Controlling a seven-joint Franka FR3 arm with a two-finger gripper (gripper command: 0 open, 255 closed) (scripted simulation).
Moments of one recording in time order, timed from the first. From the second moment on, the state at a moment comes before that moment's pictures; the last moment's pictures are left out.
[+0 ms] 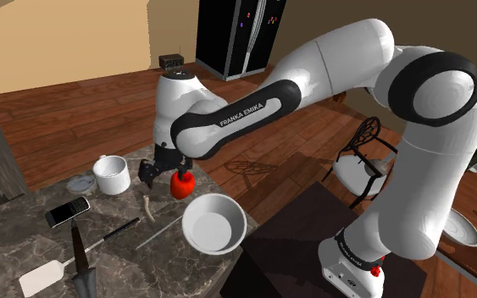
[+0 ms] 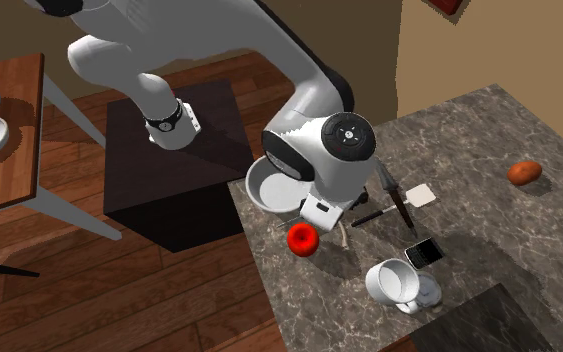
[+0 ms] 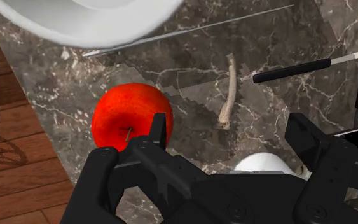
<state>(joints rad) 0.20 0.39 0.44 -1.94 -0.03 2.34 0.73</state>
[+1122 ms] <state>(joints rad) 0.29 0.59 0.40 -1.81 -0.10 2.42 0.80</state>
